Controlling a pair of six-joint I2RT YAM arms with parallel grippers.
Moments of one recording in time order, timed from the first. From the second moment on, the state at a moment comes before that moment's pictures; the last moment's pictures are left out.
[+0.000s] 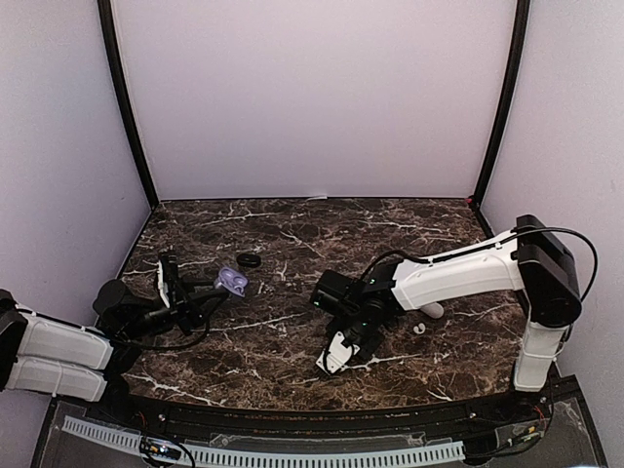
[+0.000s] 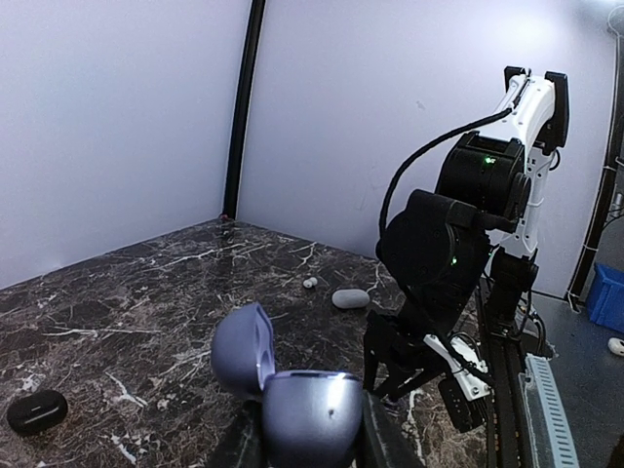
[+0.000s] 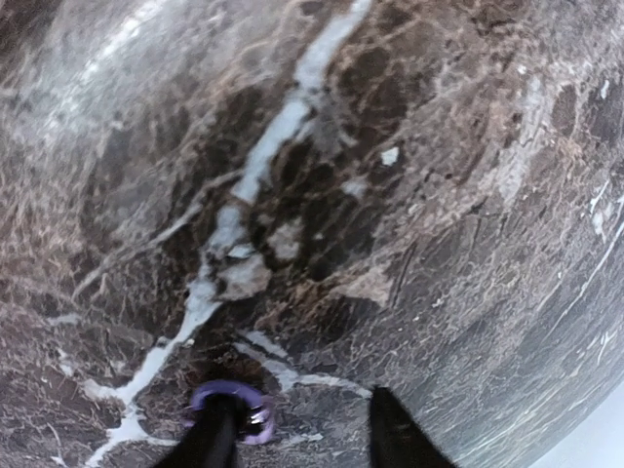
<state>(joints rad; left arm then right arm) -0.51 1.11 0.05 1.21 0.60 -0.24 1.14 1.87 1.22 -0.69 0.09 -1.32</state>
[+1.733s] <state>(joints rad) -0.51 1.10 0.05 1.21 0.59 -0.22 1.13 1.46 0.82 -0.41 0.13 0.56</state>
